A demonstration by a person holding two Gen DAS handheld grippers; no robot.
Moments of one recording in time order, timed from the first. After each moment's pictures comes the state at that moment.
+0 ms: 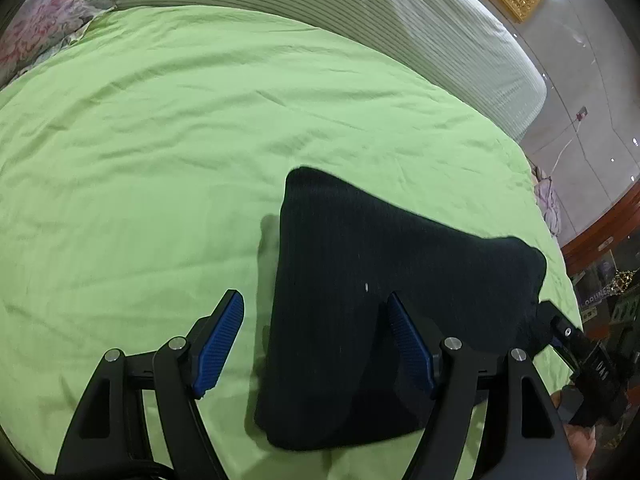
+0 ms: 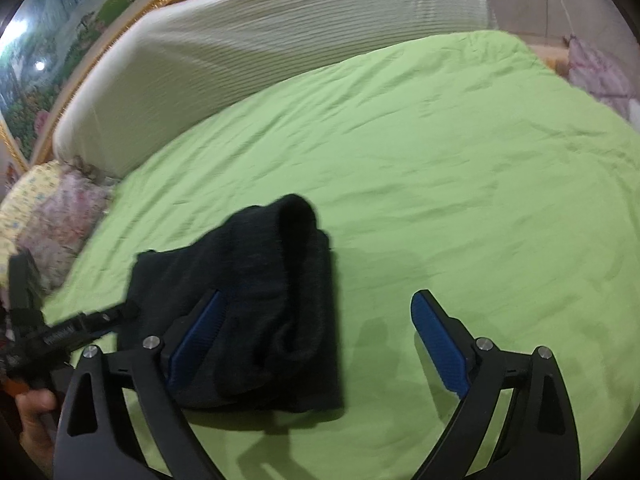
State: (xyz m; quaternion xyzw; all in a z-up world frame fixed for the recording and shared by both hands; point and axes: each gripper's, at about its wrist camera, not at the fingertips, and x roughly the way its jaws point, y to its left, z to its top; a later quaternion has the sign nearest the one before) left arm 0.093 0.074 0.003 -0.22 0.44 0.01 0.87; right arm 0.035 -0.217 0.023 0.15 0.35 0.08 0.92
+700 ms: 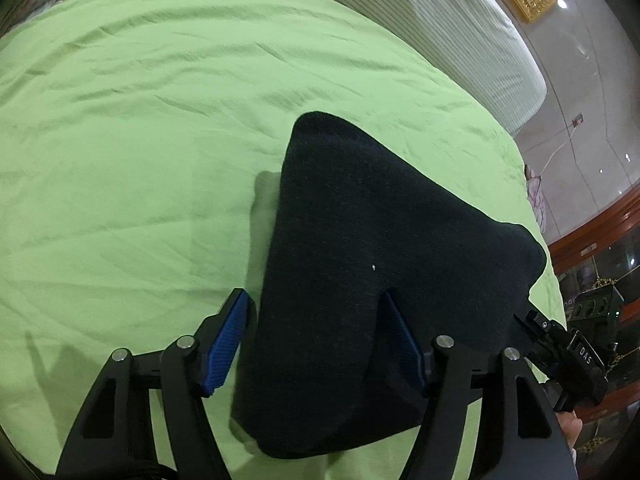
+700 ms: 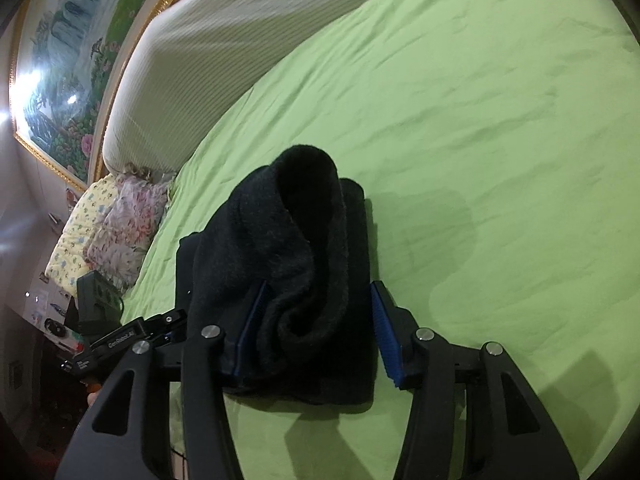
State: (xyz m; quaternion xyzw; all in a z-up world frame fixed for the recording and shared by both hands) left arm 0.102 0.071 -0.030 -0.27 0.46 -0.02 0.84; right arm 0.052 -0.237 -0.022 0.25 0.41 0.19 0.86
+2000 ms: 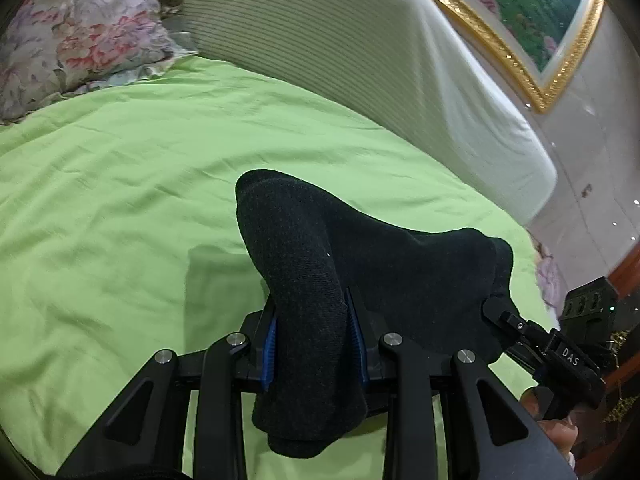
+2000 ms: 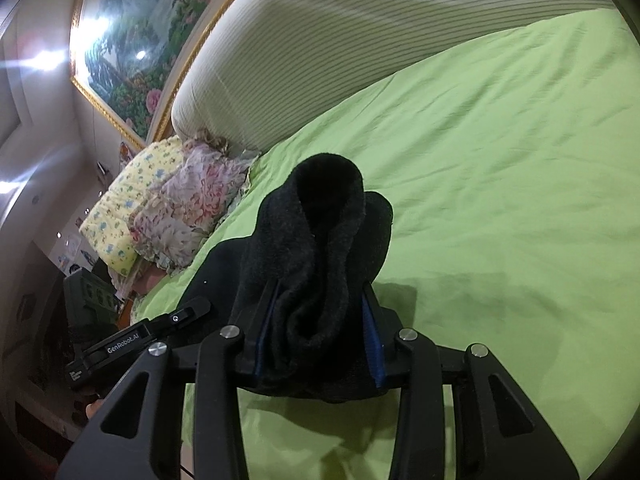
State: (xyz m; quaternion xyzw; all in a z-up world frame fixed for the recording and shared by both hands) left arm 0.048 0.200 0.046 -0.27 0.34 0.07 0.90; right arm 0.109 -0.080 0.024 0.19 0.36 0.31 0.86
